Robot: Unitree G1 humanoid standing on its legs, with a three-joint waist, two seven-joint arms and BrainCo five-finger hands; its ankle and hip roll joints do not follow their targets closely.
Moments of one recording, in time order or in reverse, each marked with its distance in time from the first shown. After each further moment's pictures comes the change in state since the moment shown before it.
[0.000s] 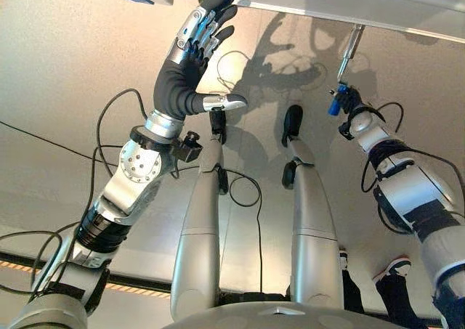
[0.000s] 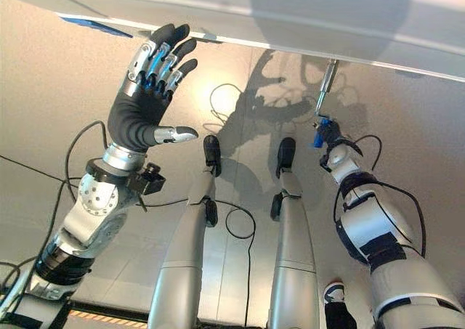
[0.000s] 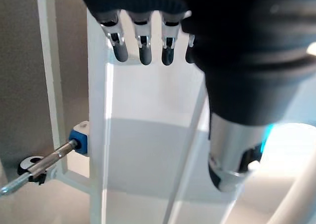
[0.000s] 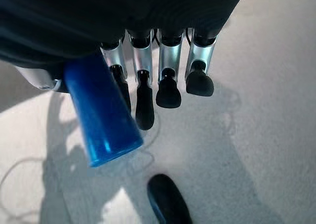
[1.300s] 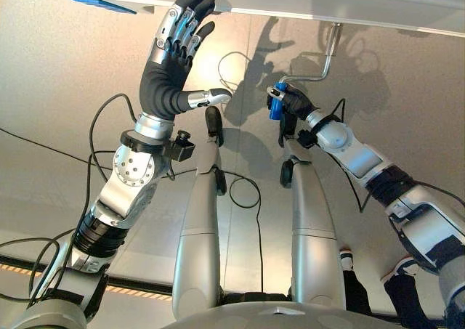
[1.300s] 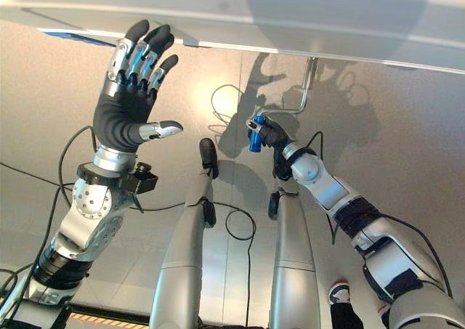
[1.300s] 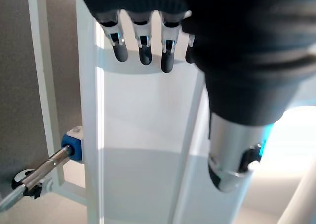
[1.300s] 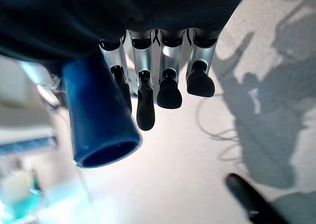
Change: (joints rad) left arm 0.066 0.041 0.039 0.006 0.001 -0.074 0.055; right arm 0.458 -0.177 -0.016 -1.130 0.351 -0.163 0.094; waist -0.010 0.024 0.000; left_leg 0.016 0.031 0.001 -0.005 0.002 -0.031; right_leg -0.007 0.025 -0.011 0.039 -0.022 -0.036
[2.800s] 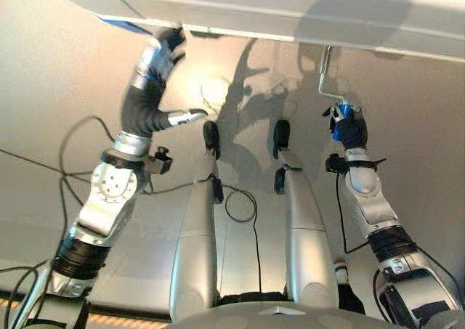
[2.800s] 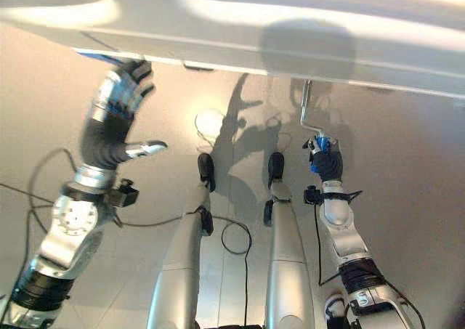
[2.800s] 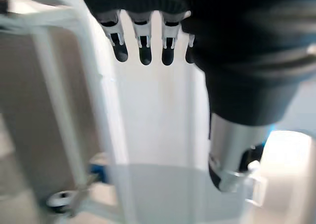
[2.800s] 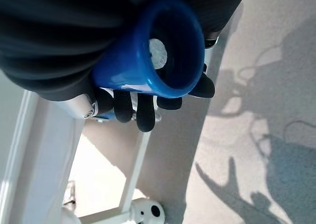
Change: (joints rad) left arm 0.161 -0.010 0.019 0.290 0.079 0.031 -0.039; right arm 0.293 0.232 -0.399 0.207 0.006 -0.167 -0.233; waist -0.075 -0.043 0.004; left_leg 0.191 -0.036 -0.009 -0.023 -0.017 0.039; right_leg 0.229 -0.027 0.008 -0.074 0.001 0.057
